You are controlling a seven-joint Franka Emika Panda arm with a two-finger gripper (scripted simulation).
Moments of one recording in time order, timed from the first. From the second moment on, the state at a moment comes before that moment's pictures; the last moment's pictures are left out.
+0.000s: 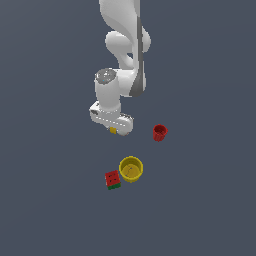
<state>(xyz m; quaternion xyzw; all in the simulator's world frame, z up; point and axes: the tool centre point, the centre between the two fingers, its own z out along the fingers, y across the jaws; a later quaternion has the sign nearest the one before) -0.093 -0.074 0.097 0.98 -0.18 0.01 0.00</state>
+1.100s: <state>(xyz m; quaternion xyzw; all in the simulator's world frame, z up) -0.081 0.079 0.288 0.98 -0.18 0.00 0.00</state>
